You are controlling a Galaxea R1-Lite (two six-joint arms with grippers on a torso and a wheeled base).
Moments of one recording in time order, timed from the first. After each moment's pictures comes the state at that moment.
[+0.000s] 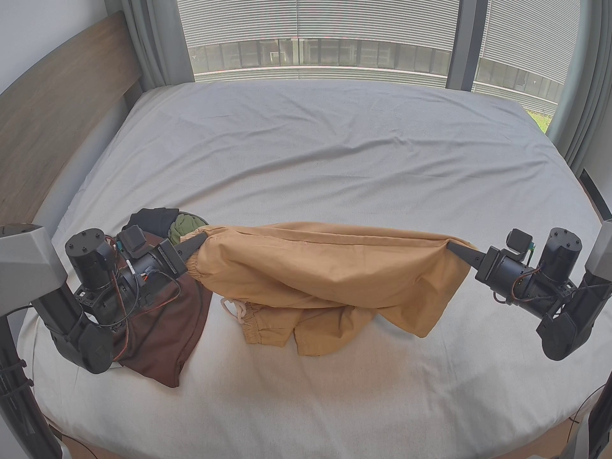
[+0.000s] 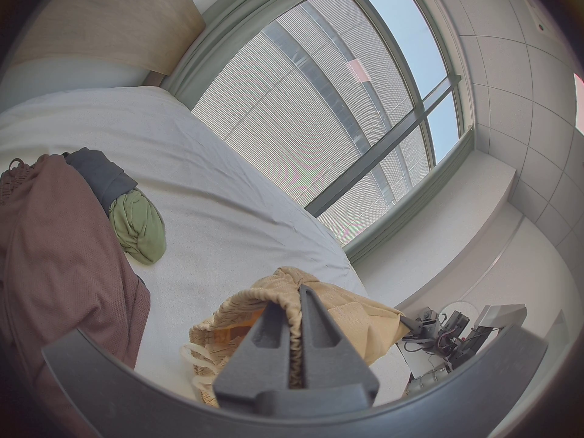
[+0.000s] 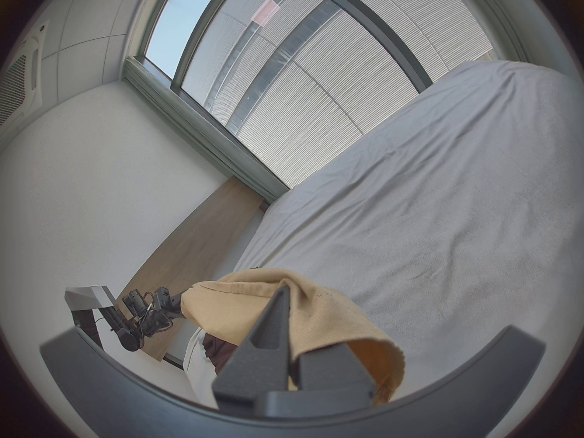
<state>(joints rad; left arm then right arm) -0.16 2.05 -0.51 -1.55 -0.41 -0.68 0.14 2.02 -0.43 -1.54 0.51 0.61</state>
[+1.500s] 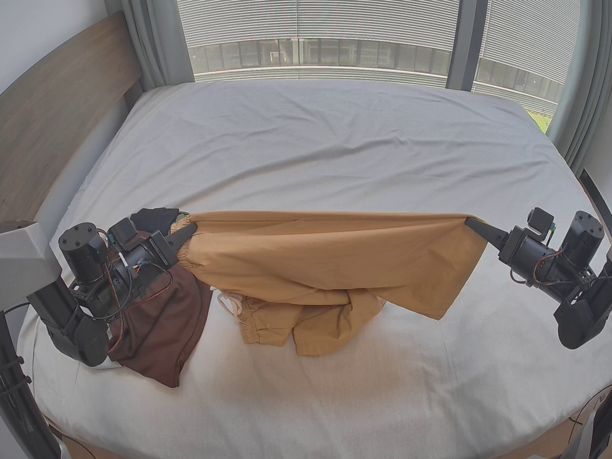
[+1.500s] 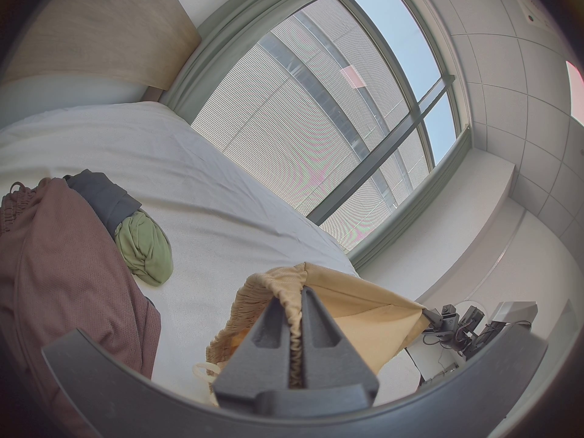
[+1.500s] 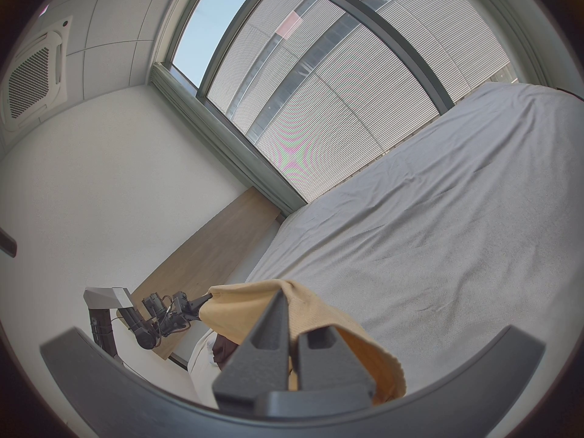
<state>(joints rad) -0.11 2.05 -0.54 -1.55 -0.41 -0.65 0.06 1.91 -0.46 -1.54 0.61 0.61</state>
